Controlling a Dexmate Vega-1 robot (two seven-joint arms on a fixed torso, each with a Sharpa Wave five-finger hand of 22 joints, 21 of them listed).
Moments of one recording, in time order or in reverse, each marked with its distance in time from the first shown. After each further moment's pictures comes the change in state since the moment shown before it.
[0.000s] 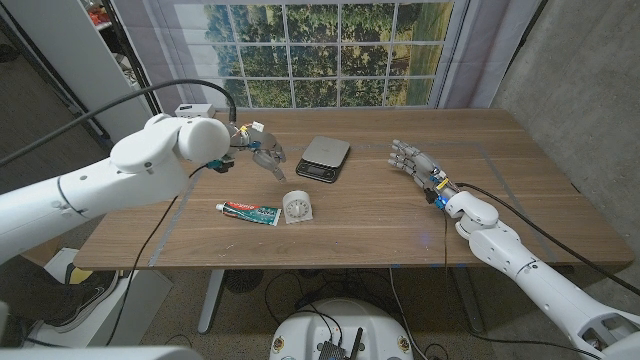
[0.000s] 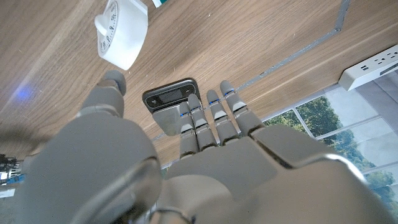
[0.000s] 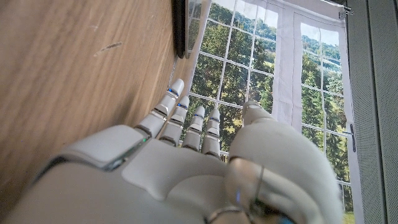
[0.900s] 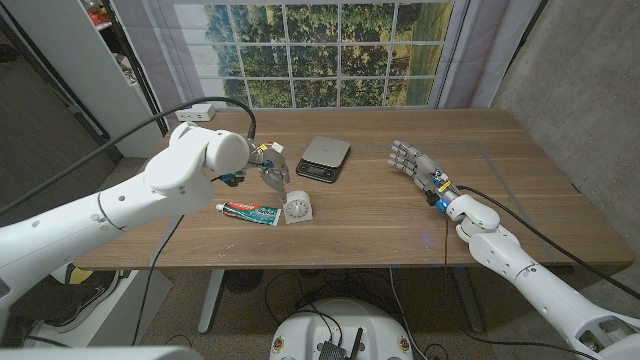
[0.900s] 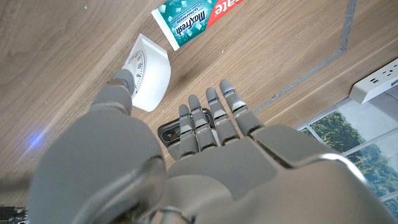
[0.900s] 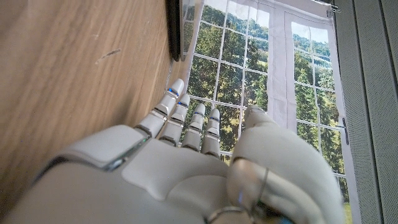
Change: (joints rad) left arm 0.054 -0.122 0.038 0.016 0.264 -0.003 -0.222; left_hand 0.065 0.065 -0.009 0.007 0.022 -0.020 -0.015 -0.014 0.000 -0.005 -0.002 -0.016 0.017 0.029 -0.004 0.019 0.014 0.050 -0.022 0.006 0.009; right arm -0.007 0.019 0.009 0.036 0.031 0.044 0.056; right_hand -0.071 0.005 -0.026 0.026 0.000 0.009 0.009 0.008 -0.014 0.026 0.019 0.006 -0.005 0.029 0.000 0.004 0.003 0.016 0.005 -0.029 0.005
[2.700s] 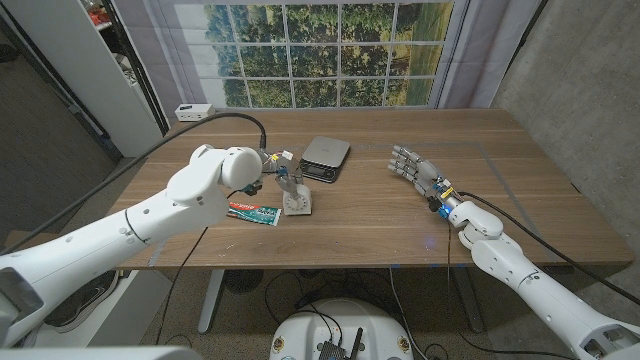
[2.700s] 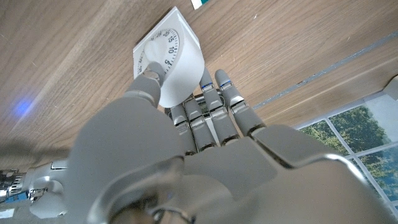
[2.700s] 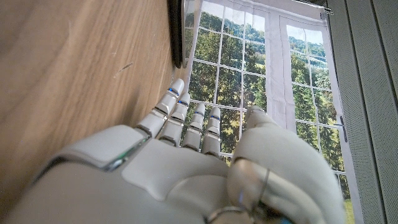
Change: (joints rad) left arm 0.042 -0.099 -0.002 0.092 -0.073 -0.040 0.216; left_hand 0.250 0.200 0.016 -0.036 -0.087 0.344 -0.008 0.135 0.041 0.307 -0.034 0.110 0.085 0.293 -0.018 0.166 0.071 0.118 -0.017 0.065 0.019; right arm -0.027 -0.002 0.009 0.008 0.030 0.018 0.048; right_hand -0.013 -0.005 0.010 -0.010 0.000 0.022 -0.004 0.008 -0.009 0.016 -0.005 0.000 -0.004 0.026 0.002 -0.012 -0.012 0.018 -0.004 -0.037 0.000
